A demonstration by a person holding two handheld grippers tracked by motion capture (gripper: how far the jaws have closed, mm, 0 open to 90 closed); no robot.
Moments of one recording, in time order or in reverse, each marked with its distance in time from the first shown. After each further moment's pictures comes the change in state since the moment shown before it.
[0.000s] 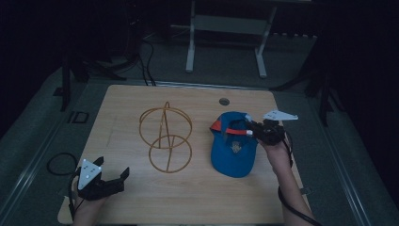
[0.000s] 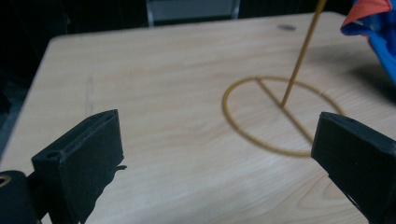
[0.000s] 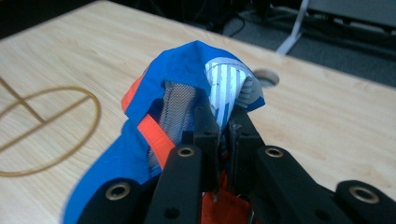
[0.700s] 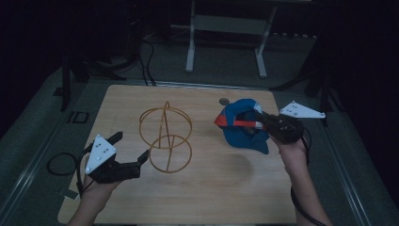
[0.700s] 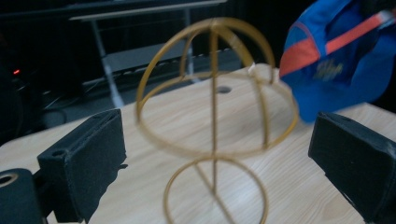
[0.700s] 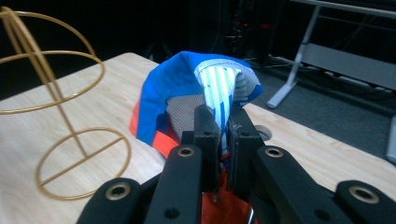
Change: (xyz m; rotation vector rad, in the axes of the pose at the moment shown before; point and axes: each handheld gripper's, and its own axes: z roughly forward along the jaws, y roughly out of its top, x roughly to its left) left arm -0.052 0.113 -0.006 -0.101 -0.176 0.120; right arm 0.024 0.043 -0.069 -0.147 0.015 -0.067
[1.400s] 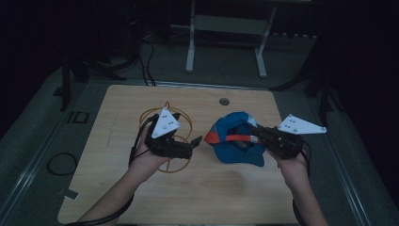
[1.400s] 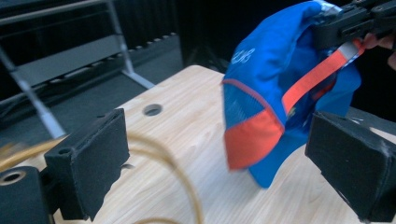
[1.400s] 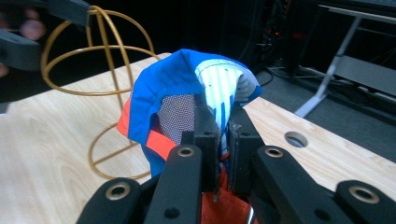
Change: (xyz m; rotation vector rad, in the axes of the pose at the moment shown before) left arm -0.065 0.066 0.101 0.089 -0.246 0.125; right arm 0.035 -0.007 -0.022 -0.022 0.116 -0.060
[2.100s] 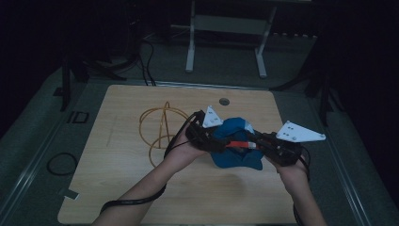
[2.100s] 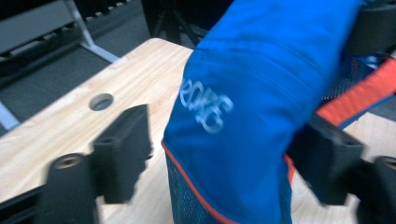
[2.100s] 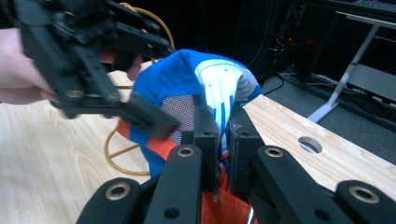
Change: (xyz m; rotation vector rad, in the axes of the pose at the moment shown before) left arm -0.027 0.014 0.087 0.146 -0.122 0.022; right arm 0.014 -0.005 -0.005 -0.009 0.046 -0.042
